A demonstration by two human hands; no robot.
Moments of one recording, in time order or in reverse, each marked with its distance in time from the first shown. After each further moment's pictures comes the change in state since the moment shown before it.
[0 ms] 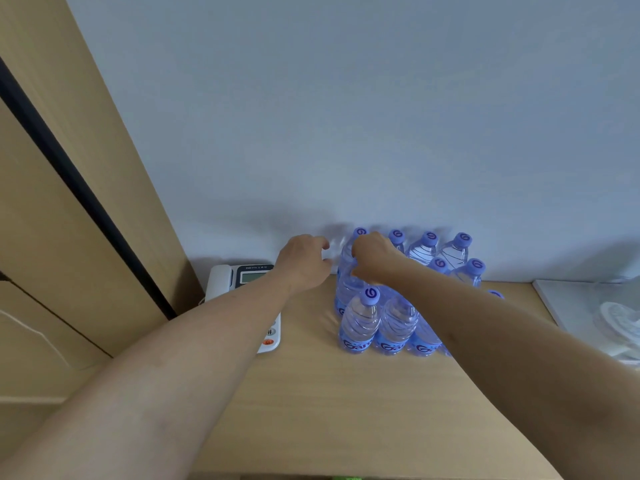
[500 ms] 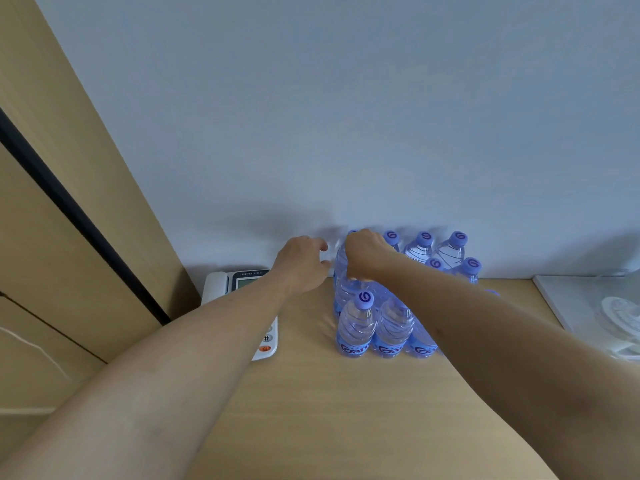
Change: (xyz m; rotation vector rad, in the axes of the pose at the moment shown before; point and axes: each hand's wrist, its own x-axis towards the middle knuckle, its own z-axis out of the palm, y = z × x) left_hand 0.008 0.009 -0.001 0.021 -0.029 0.003; right_hand 0.008 0.000 -0.010 -0.032 -0.011 0.034
